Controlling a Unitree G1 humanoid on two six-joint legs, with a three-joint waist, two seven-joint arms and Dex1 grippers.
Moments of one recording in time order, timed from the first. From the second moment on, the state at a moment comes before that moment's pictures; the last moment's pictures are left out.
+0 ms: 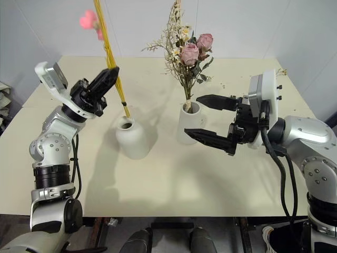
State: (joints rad) left arm -0.72 0.40 0.33 0.10 -0.83 0.48 -0.85; right arm -0.53 -0.81 -0.24 -0.51 0.99 0.74 0.82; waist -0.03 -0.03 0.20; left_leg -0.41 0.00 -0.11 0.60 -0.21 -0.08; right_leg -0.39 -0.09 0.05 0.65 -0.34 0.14
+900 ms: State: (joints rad) left arm -0.55 0.49 0.26 0.04 -0.74 0.45 -0.90; right arm -0.53 -0.81 -0.25 -0.52 1.00 0.74 0.79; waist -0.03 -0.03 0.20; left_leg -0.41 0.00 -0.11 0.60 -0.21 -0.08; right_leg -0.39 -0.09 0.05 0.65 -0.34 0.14
